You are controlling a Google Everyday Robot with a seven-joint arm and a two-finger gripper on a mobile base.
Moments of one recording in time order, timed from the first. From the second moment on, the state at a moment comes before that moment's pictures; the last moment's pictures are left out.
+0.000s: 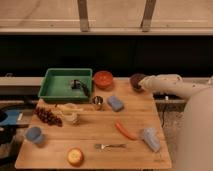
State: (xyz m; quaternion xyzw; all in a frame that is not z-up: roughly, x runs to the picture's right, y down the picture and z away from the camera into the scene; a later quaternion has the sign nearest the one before) arm 0.268 -0.029 0.903 -0.07 -0.03 0.94 0.33
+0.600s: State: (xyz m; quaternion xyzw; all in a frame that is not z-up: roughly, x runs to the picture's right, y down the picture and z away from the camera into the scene) arm 0.283 -0.067 0.945 -0.05 -0.02 0.95 0.31
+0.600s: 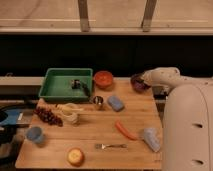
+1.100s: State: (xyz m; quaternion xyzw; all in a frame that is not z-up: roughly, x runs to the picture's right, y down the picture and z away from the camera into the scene) arm 0.239 -0.048 0.927 -0.09 -0.04 0.94 0.33
